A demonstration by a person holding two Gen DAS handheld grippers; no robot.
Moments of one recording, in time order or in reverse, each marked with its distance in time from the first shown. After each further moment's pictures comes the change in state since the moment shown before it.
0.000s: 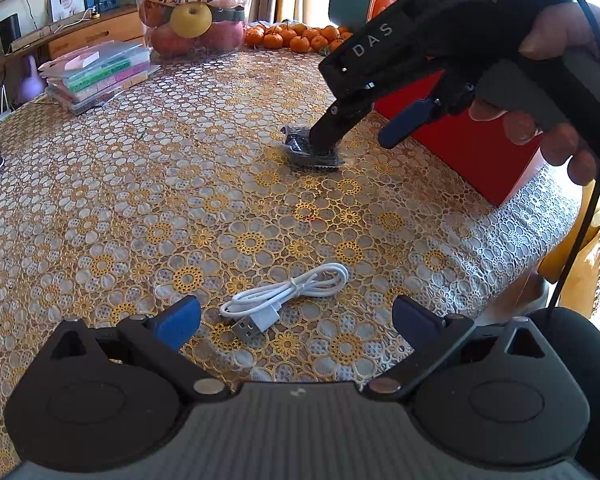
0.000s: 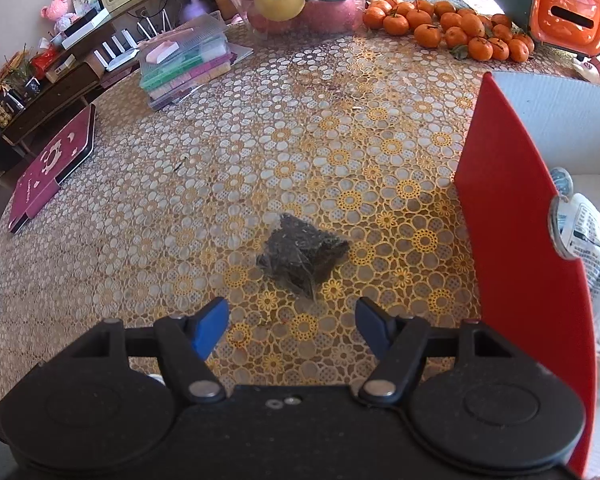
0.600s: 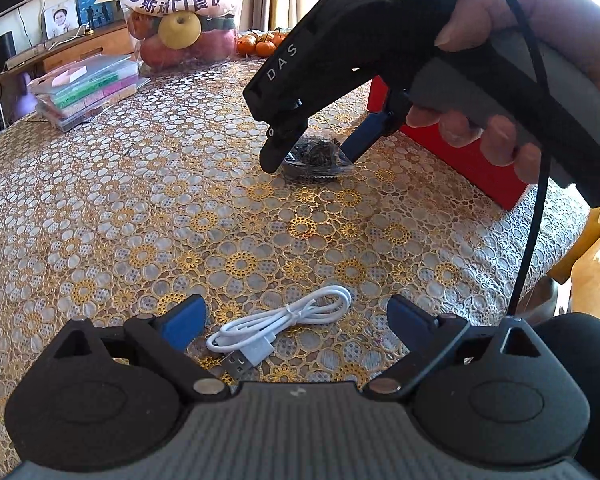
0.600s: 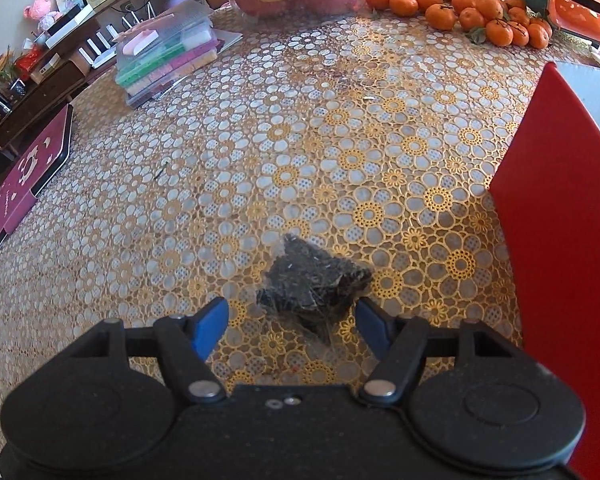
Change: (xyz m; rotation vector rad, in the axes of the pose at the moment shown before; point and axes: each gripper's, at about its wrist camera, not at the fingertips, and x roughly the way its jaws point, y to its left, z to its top) left arm 0.021 -0.008 0.004 0.041 -0.040 0.024; right arm 0.039 0.007 0.018 0.034 0.023 -0.020
